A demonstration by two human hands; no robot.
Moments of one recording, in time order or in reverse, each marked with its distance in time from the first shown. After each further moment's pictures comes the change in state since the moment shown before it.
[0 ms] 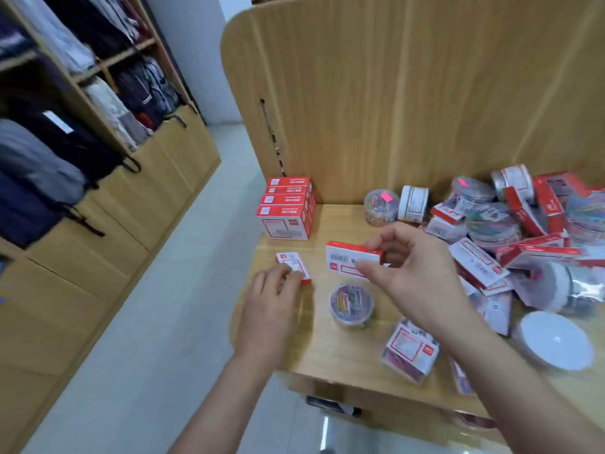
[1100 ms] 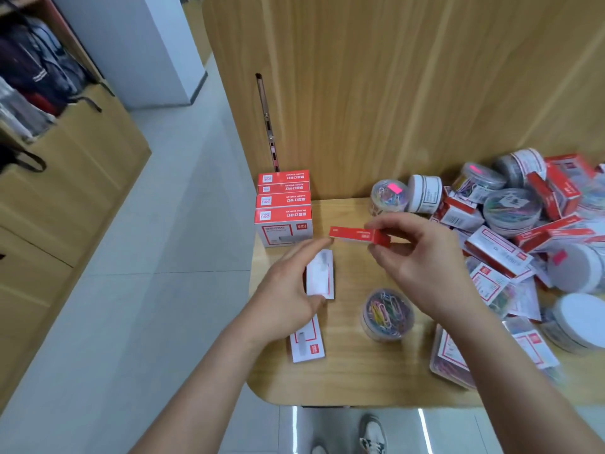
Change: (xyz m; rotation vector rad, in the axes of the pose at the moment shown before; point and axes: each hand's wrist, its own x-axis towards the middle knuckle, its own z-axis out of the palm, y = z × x) left_hand 0.069 -0.049 0.003 -0.768 -0.550 0.003; right_hand 0.029 0.001 0.053 -0.219 0.187 -0.051
